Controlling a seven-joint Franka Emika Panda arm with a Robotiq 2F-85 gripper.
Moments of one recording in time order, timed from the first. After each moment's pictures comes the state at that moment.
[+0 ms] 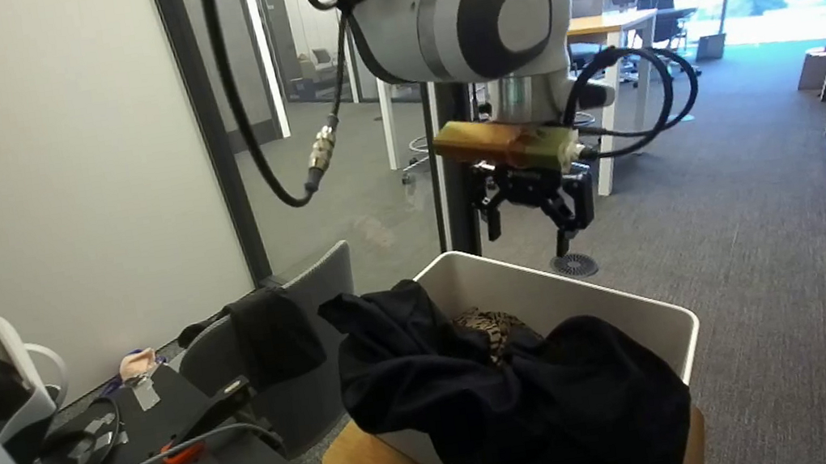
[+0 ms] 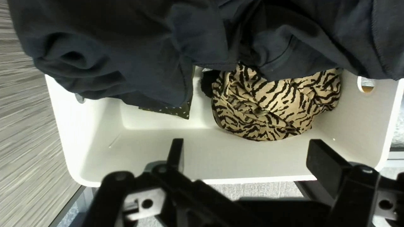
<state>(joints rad) -0.10 0.29 -0.04 -2.24 0.01 2.53 -0.18</state>
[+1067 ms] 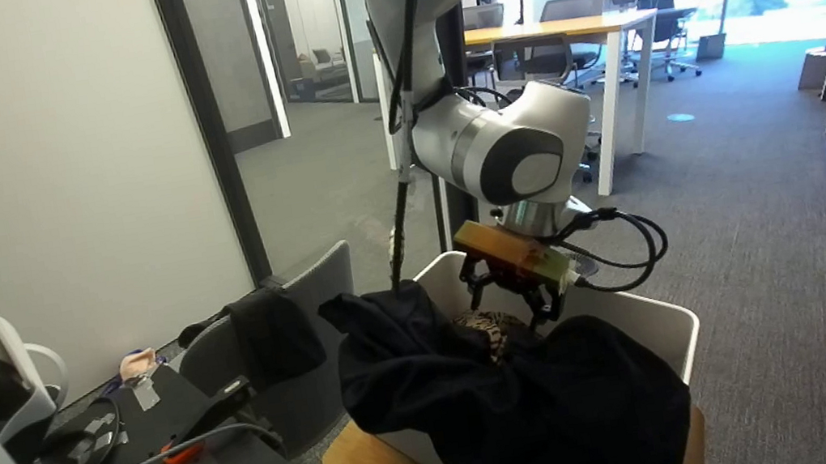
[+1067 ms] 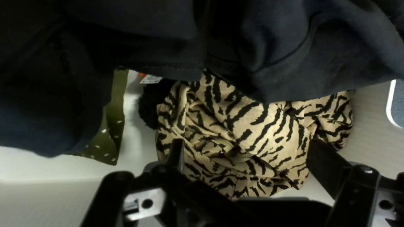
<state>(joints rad) -0.20 0.70 0.10 -2.01 0.17 2.56 -0.39</state>
